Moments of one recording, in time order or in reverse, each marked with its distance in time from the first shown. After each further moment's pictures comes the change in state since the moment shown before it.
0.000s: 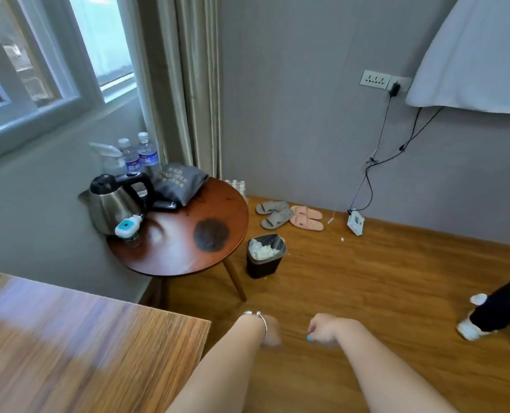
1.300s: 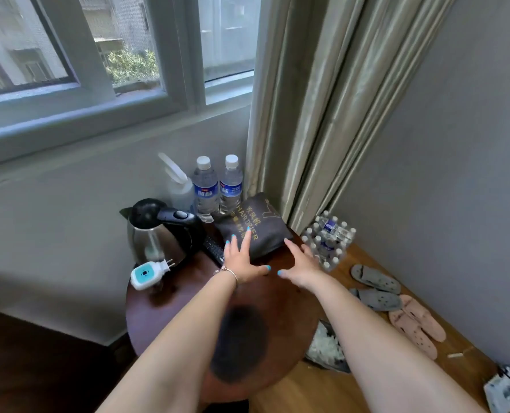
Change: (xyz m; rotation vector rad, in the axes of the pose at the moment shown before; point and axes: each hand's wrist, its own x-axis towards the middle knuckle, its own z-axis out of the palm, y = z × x) left_hand 0.150 -0.276 -0.316 -1.008 0.872 -0.533; right_hand 0.321 -0.266 -0.373 0.052 0.221 -0.570
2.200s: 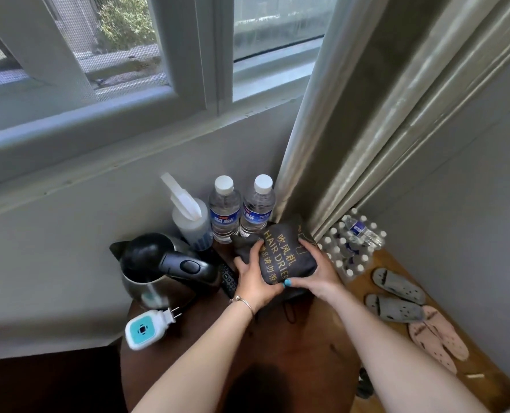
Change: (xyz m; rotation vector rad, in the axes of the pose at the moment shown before) left_hand 0.104 -0.034 -0.008 -0.383 0.154 -0.041; right_hand 0.146 -0.015 0.020 0.419 0.017 -0.146
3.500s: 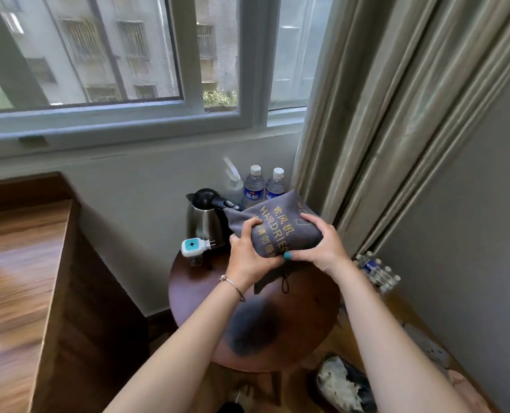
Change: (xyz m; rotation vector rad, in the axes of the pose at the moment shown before) left_hand -0.237 0.063 -0.026 -0.047 0.440 0.276; right_hand -0.214 -0.087 -0.061 -0.007 0.004 -0.447
